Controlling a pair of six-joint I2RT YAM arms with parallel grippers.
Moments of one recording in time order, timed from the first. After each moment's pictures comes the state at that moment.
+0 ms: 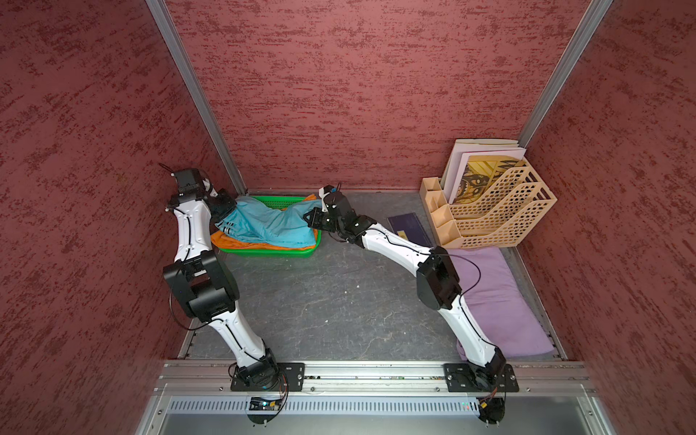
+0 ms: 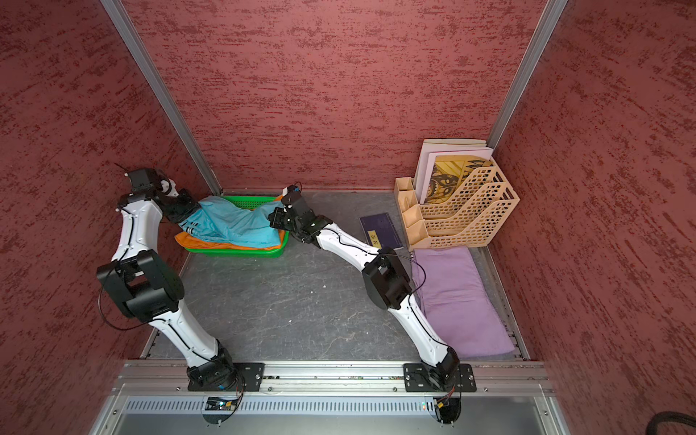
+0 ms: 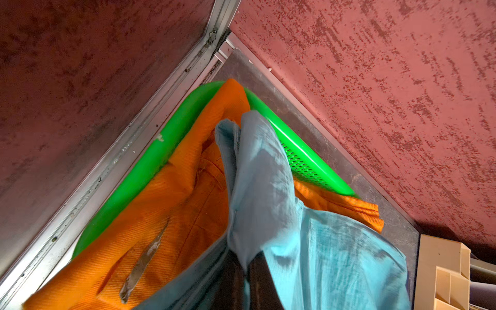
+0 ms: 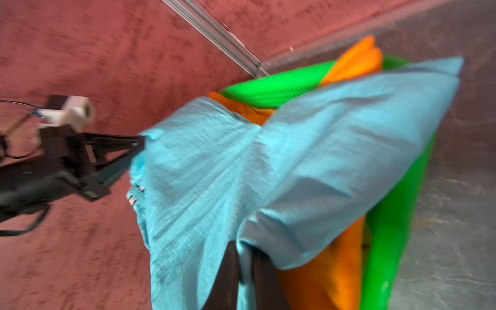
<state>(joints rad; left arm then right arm) 0.47 1.89 1.78 -0.81 0.34 -0.33 0.79 2.43 2.20 -0.18 -0.17 0.86</state>
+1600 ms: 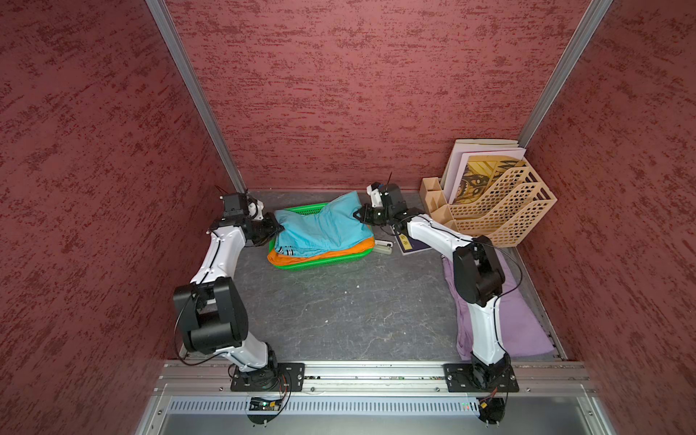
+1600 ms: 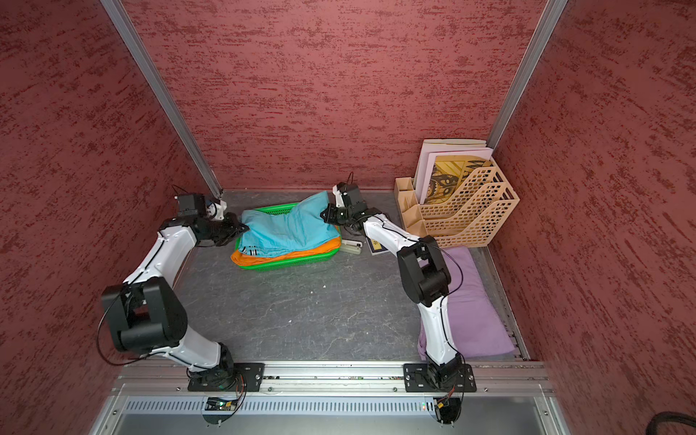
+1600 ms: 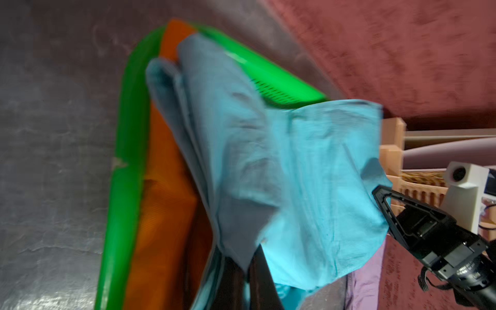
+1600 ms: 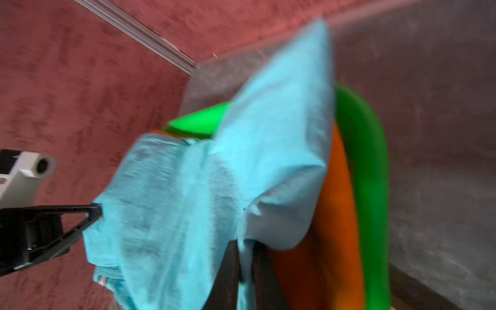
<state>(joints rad) 0.23 1.64 1.28 -0.69 0.50 -0.40 0.51 2.16 1.68 -0.16 -0.40 0.65</state>
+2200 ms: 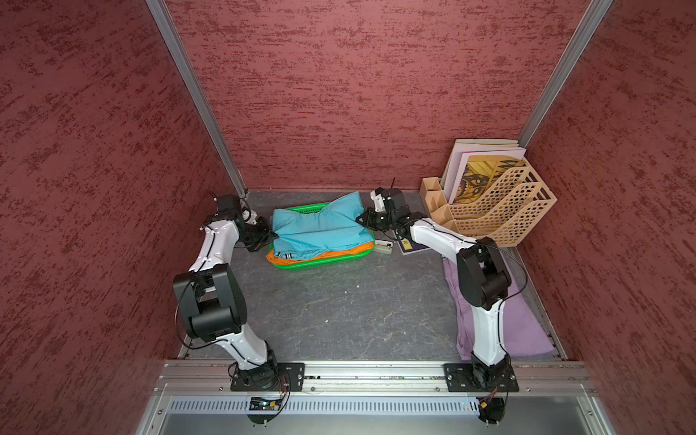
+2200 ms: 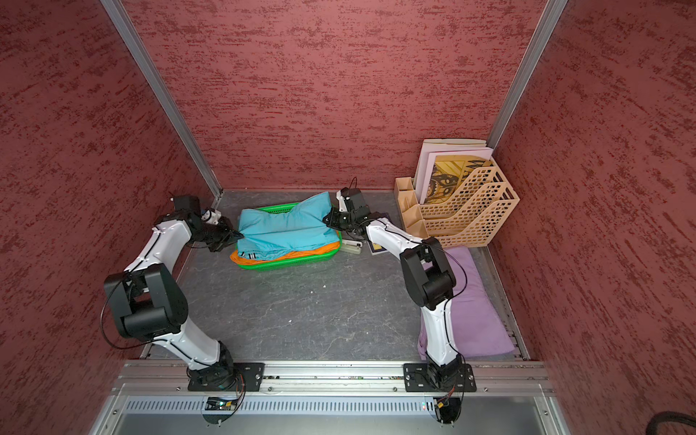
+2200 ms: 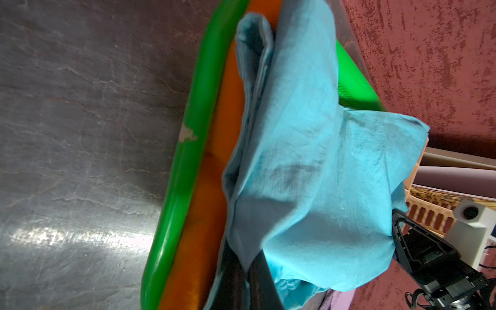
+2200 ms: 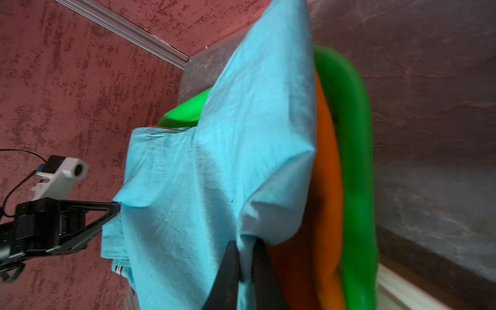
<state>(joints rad) 0.32 1.68 1.38 -0.88 0.56 -0.42 0.50 2.04 1.61 -0.16 -0.41 0.74</state>
